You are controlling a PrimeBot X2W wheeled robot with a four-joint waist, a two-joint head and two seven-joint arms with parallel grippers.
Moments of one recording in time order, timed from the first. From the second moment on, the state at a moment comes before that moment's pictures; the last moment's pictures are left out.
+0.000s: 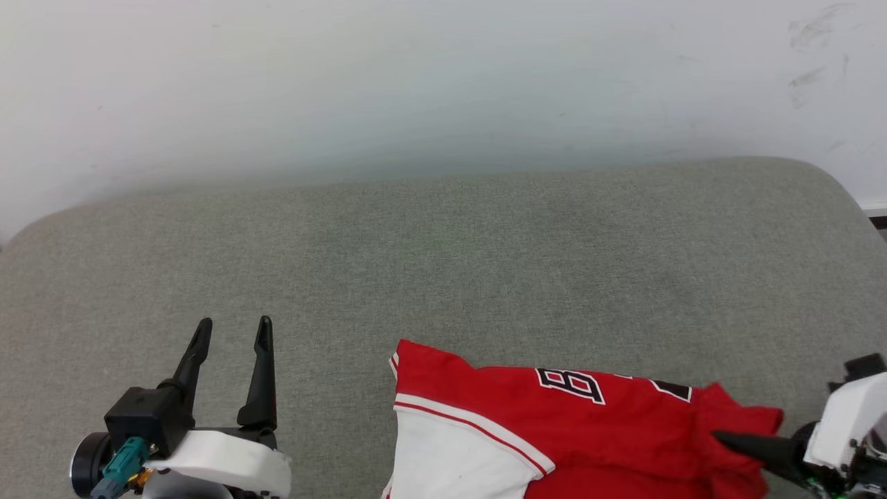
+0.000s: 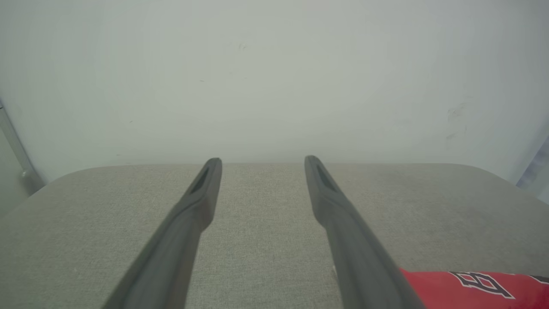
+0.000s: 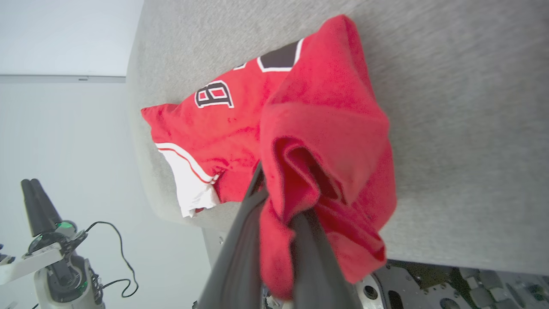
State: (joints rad) left arm -0.01 0.48 -0.37 -0.14 -0.58 0.34 -0.19; right arm -0.19 -0.14 -0.44 0.30 0.78 0.13 1.21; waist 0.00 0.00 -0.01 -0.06
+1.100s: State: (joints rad) left arm -0.12 0.42 -0.46 -0.04 -0.58 0.28 -0.18; right arm -0.38 -0.08 0.36 0.49 1.17 0.13 0.78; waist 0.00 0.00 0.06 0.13
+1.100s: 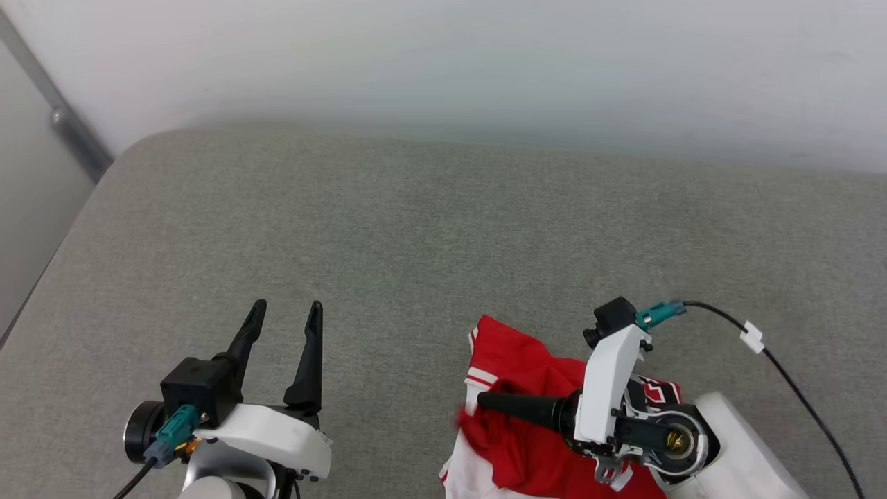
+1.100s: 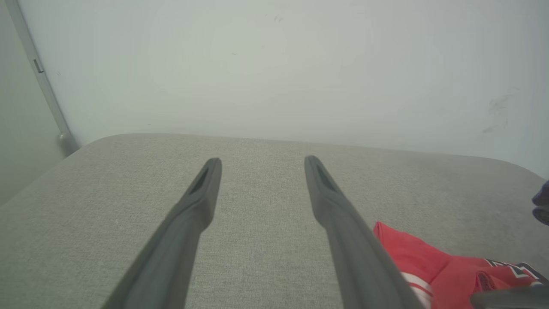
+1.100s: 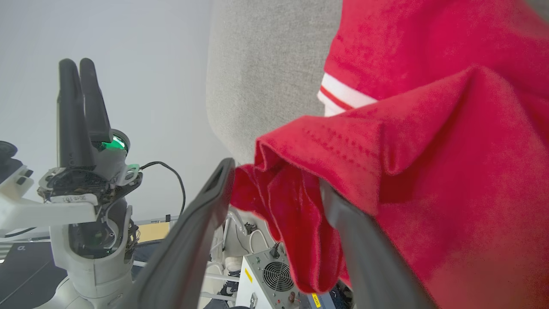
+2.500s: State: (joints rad) left arm 0.03 0.43 -0.37 0.02 -0.57 0.31 -0.26; right arm 0.09 -0.20 0.00 -0.10 0.33 0.13 0.06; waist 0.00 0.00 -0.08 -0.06
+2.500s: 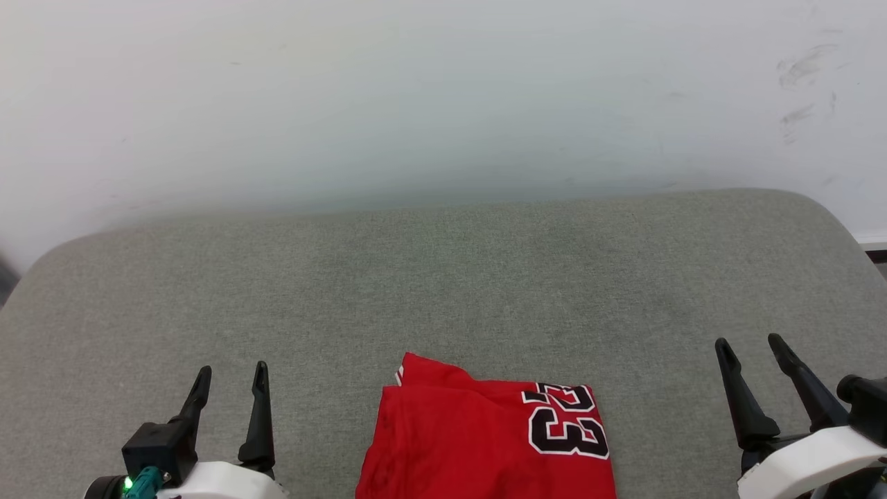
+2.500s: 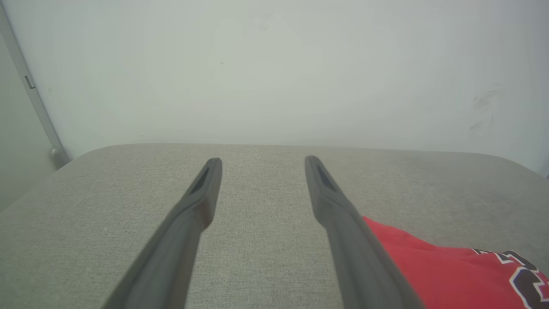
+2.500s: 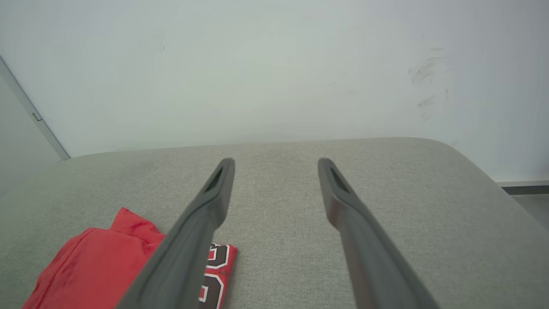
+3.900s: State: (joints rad) left arm -0.07 0.31 -0.32 0.03 -0.49 0.25 -0.26; right arm -0.09 -0.08 -0.35 0.34 0.96 0.13 1.05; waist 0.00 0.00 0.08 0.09
